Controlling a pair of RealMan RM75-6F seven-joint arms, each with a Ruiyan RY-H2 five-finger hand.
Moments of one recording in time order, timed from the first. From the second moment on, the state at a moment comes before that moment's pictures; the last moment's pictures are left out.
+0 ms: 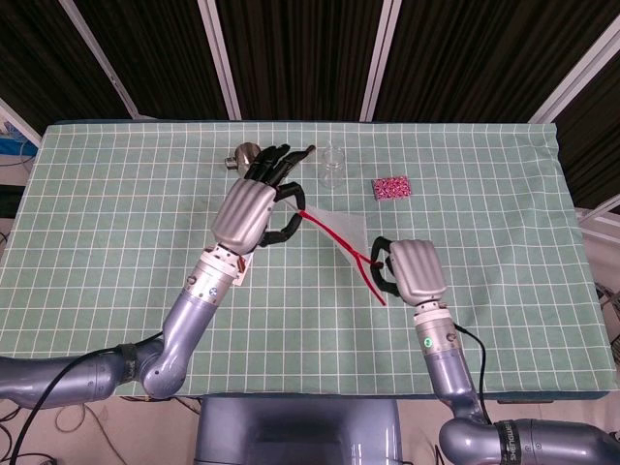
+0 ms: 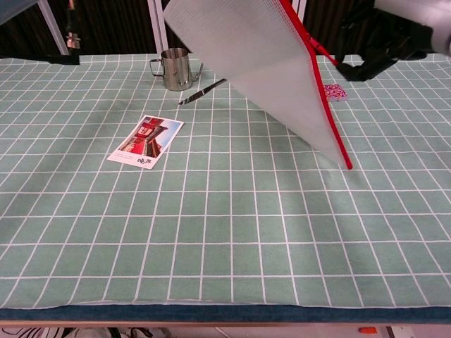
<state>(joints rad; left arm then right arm) -0.96 -1.51 -0.45 -1.71 1.07 1.17 0.28 0.67 -1.44 0.29 -1.93 -0.90 1.38 -0.58</state>
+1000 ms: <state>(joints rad) -0.84 -1.39 -0.38 -1.71 1.11 1.19 0.16 0.60 -1.25 0.39 -1.88 -0.81 1.37 -0.47</state>
